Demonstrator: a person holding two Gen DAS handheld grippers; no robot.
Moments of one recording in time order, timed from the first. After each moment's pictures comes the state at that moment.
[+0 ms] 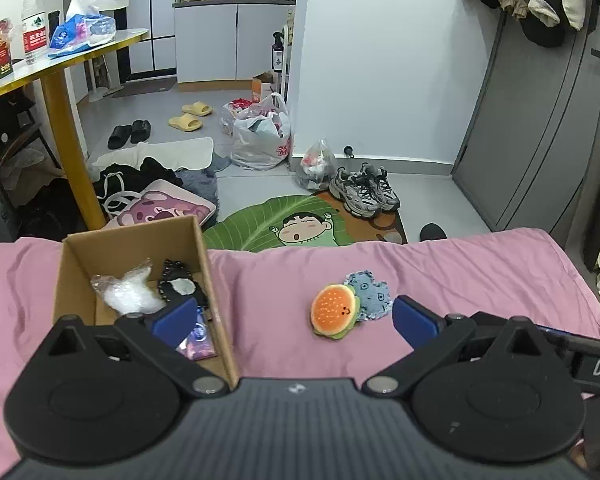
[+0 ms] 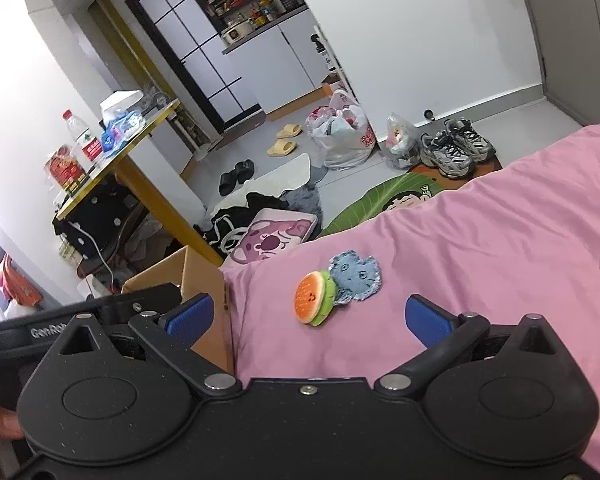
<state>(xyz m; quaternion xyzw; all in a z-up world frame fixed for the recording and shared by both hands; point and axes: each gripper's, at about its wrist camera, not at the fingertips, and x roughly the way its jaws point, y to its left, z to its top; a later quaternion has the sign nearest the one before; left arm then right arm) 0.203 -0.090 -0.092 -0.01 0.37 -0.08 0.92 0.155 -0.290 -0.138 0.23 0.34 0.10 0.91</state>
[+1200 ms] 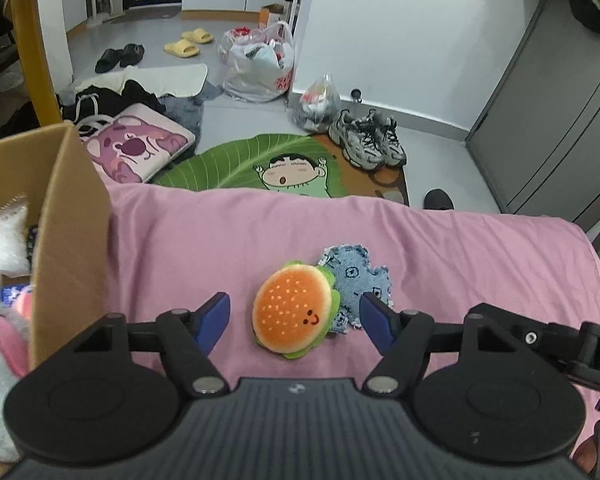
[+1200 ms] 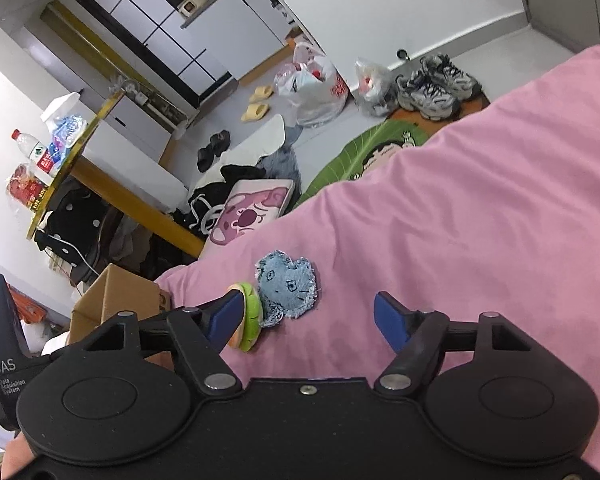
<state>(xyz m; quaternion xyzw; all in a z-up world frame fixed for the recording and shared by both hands) 0.296 -0.142 -0.196 -0.06 0.46 -0.07 0.88 0.237 -0.337 -0.212 0.29 0.42 0.10 0.86</state>
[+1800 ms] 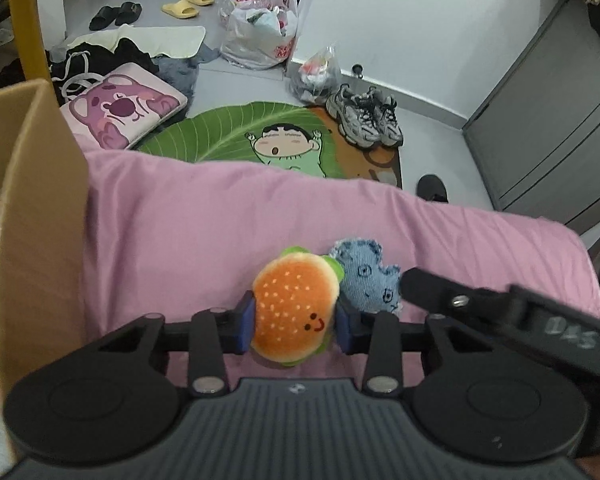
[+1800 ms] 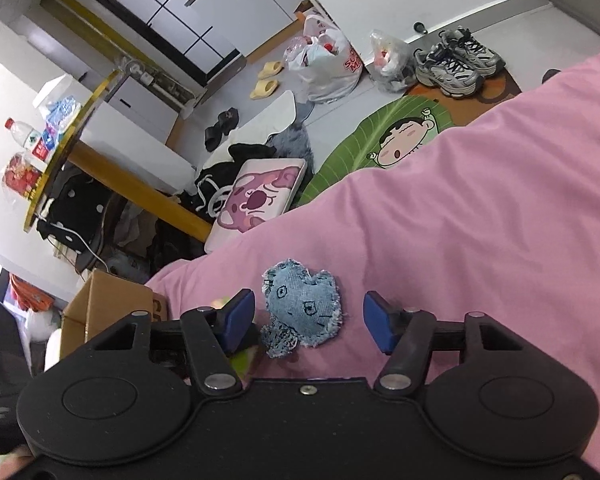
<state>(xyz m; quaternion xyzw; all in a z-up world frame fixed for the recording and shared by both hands) 0.316 -0.126 -0.208 -0.11 0.50 -0.08 0.86 0.283 -0.308 -0.234 0.28 0.44 0.12 0.84</state>
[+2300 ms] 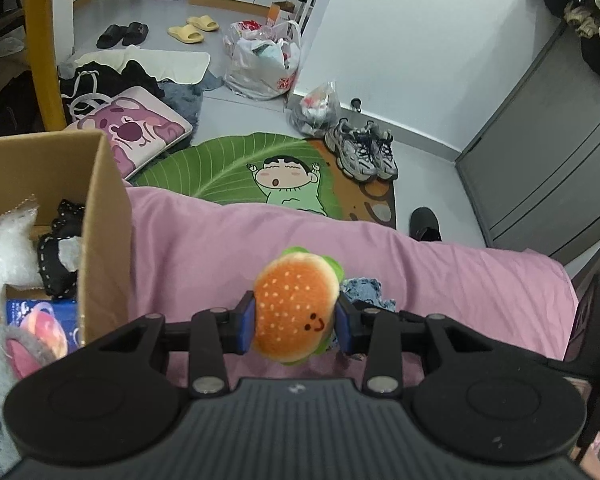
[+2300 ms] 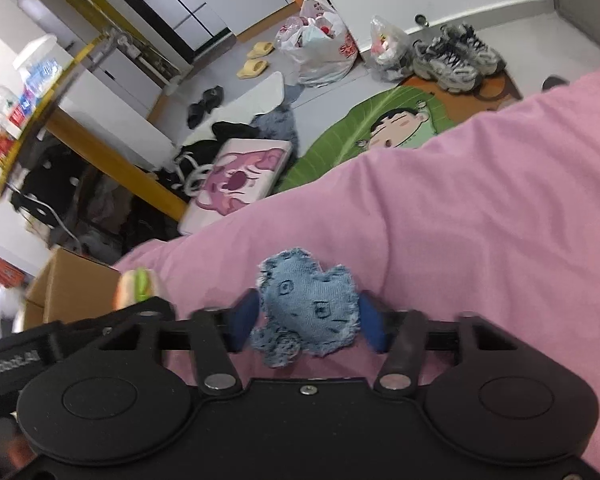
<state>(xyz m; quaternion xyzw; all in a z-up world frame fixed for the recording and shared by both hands) 0.311 -0.101 -0.182 -0.13 0.46 -0.08 0.87 0.299 -0.277 -0.240 0.22 0.47 0.10 0.85</state>
